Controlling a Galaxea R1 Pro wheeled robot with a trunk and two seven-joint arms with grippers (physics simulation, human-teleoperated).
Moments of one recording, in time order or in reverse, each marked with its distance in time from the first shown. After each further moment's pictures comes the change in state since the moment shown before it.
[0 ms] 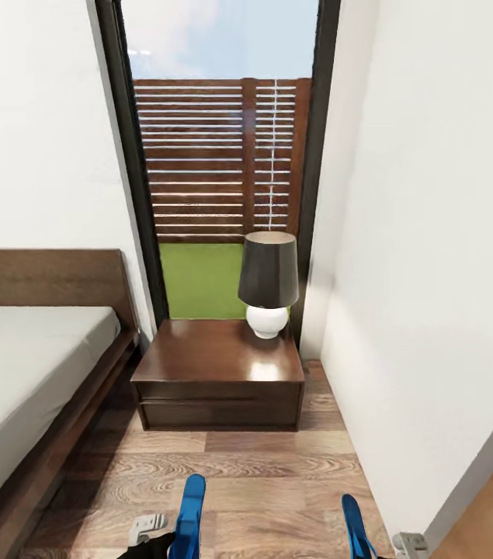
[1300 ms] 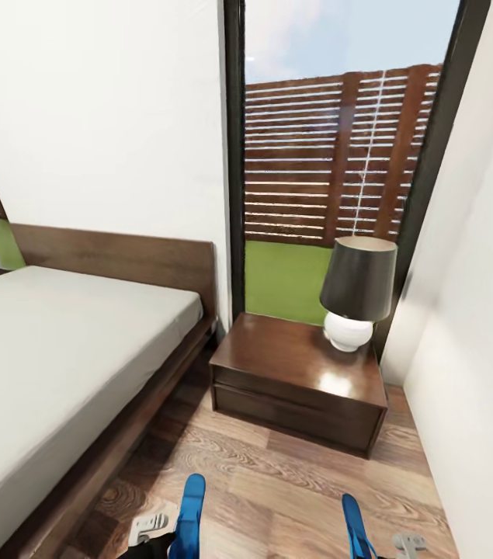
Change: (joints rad) left arm 0.000 0.000 0.000 0.000 0.000 0.000 0.000; right arm 0.000 0.000 0.000 0.000 0.000 0.000 -0.001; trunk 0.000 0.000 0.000
